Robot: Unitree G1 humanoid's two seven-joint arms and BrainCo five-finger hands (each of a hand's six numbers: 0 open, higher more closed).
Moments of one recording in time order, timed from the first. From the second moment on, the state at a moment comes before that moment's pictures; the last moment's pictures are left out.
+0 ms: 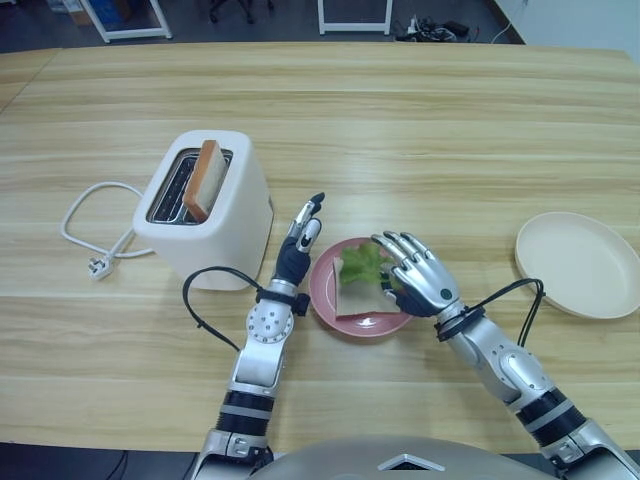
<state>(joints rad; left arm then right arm) -0.02 0.06 -0.13 0.00 0.15 -0.14 -0.03 -0.07 -0.49 0.53 -0.02 -1.06 -0.16 -0.32</state>
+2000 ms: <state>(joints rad) -0.05 0.34 0.18 -0.38 0.80 -0.14 0.69 -0.01 -0.25 -0.01 -0.03 -0.17 -0.26 -0.10</state>
